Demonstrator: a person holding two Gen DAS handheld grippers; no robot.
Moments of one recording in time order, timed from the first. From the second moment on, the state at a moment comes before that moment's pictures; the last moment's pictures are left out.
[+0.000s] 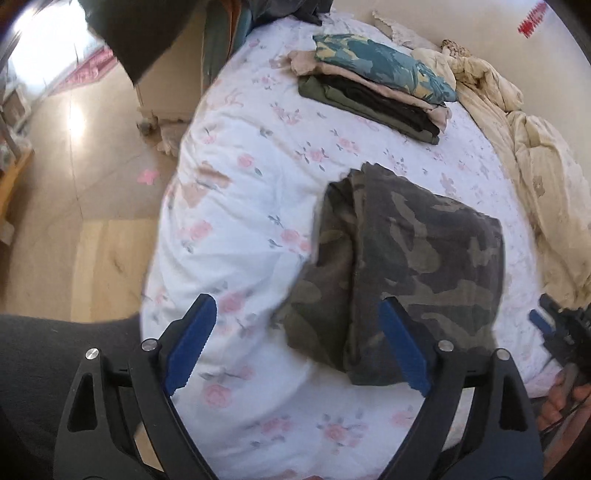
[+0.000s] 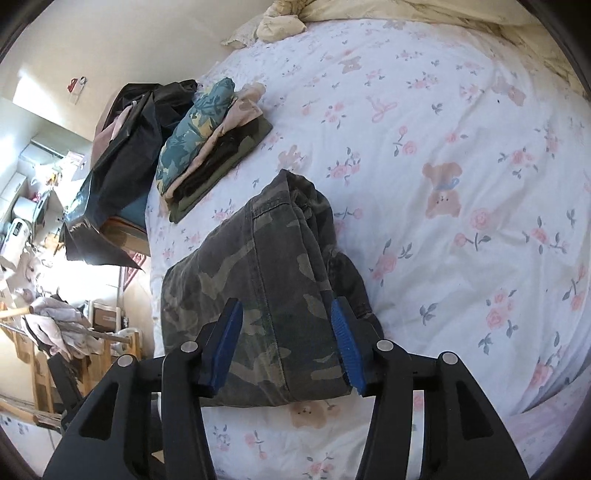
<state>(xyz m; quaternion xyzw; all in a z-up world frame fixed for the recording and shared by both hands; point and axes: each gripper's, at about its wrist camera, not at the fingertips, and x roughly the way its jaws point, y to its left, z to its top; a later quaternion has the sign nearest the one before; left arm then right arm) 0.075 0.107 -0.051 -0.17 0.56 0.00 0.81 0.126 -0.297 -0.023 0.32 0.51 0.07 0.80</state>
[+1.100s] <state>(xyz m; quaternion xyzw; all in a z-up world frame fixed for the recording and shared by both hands) 0.172 0.051 -0.158 -0.23 0.65 -0.17 0.70 0.247 -0.274 -0.148 0.25 0.65 0.23 0.68</state>
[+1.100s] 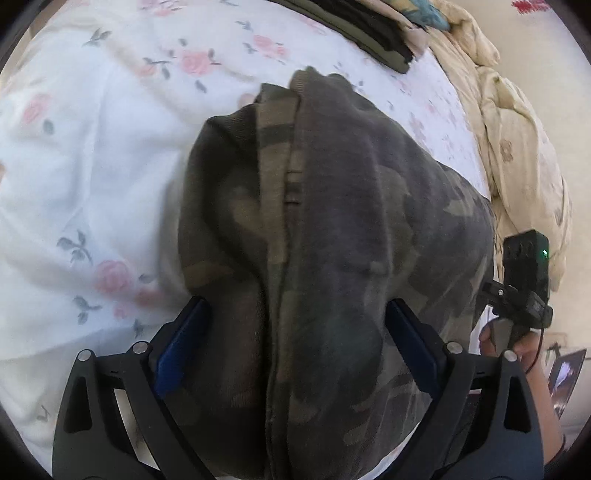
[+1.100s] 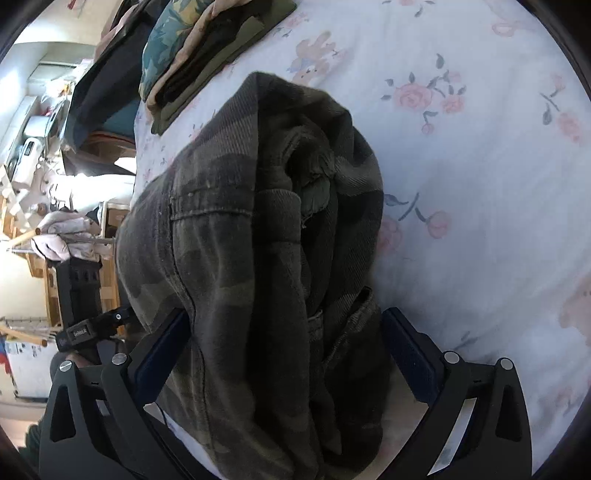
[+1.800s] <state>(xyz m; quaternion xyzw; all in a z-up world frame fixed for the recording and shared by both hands) 0.146 0.029 -0.072 -0.19 0.55 -0.20 0.78 0.203 -0.234 -0.054 0.15 0.54 0.23 0.80</state>
